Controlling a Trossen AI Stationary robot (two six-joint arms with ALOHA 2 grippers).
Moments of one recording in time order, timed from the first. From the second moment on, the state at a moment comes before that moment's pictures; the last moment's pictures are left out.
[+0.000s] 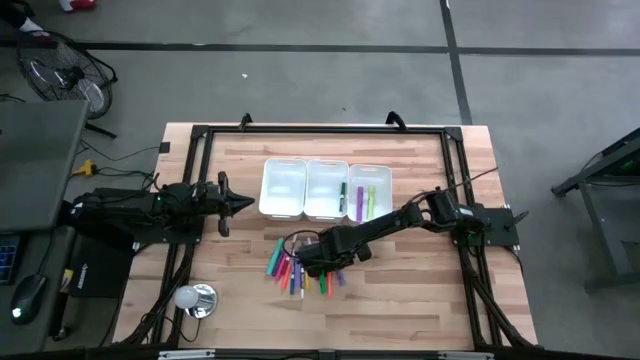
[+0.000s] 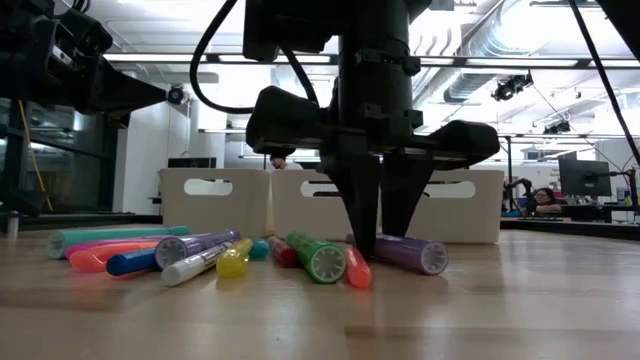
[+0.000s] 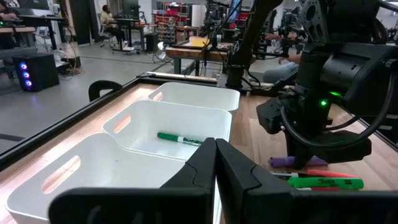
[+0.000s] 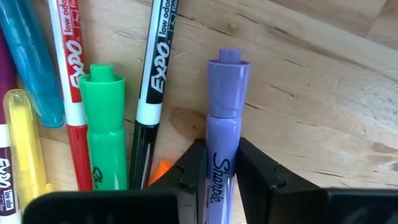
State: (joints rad) left arm -0.02 0.04 0.04 -0.01 -0.18 -0.06; right arm 0.27 2.31 1.78 -1.05 -0.08 1.54
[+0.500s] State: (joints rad) left arm -0.02 0.04 0.04 -0.01 -0.18 -0.06; right arm 0.27 2.28 1.78 -1.03 -0.08 1.53
